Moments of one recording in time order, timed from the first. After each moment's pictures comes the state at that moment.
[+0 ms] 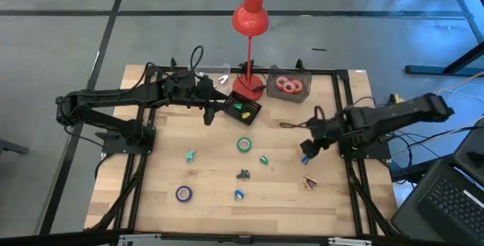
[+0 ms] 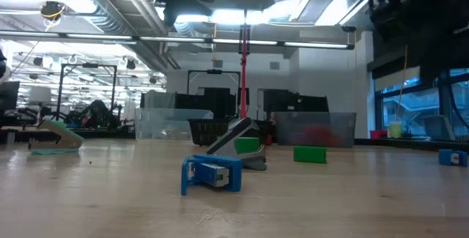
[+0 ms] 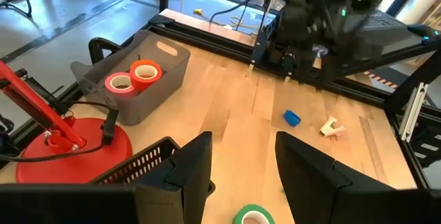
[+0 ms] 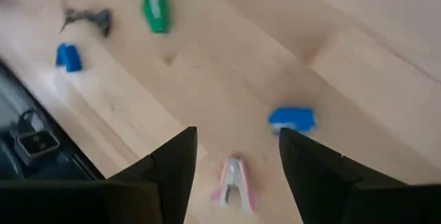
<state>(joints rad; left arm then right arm) 0.25 1.15 0.93 -0.16 0.08 -0.22 0.21 0.98 0.72 -0.84 -0.09 1.17</state>
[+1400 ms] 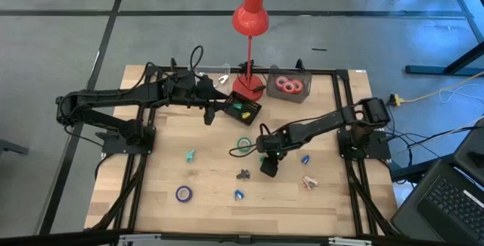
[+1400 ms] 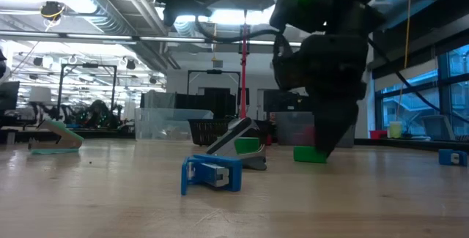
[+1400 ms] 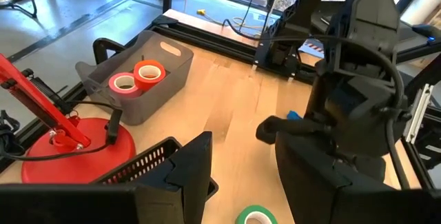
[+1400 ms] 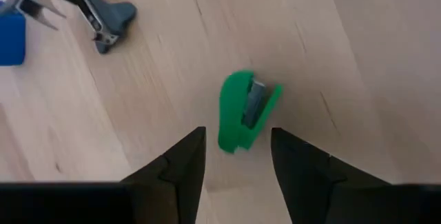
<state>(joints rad) 0.25 1.15 0.93 -0.16 0.07 -0.22 0.17 1.82 1.03 -0.44 -0.16 0.62</state>
